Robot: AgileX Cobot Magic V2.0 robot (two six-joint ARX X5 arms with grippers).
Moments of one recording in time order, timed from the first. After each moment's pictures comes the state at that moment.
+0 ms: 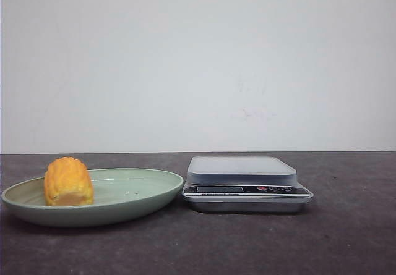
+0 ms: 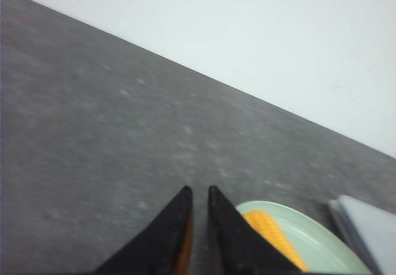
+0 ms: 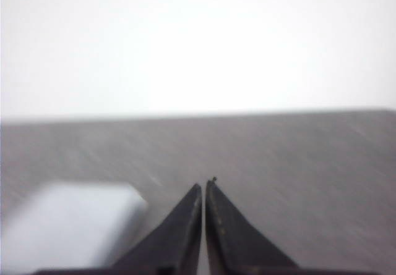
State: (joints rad) left arm -0.02 0.00 0.03 -0.09 0.10 -0.44; right arm 0.00 0.01 0.02 0.10 -0.23 0.18
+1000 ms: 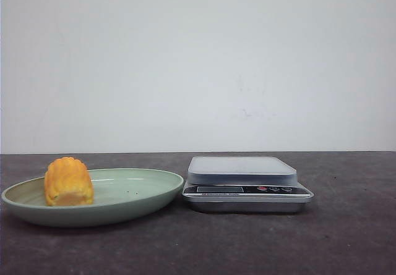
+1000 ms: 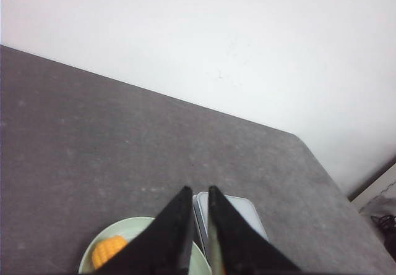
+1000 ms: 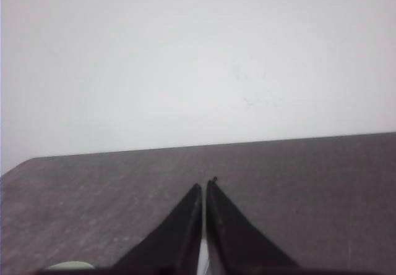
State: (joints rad) left arm -0.02 0.46 0.93 -0.64 0.37 -0.41; right arm 0.00 0.33 0.70 -0.35 -0.32 0.26
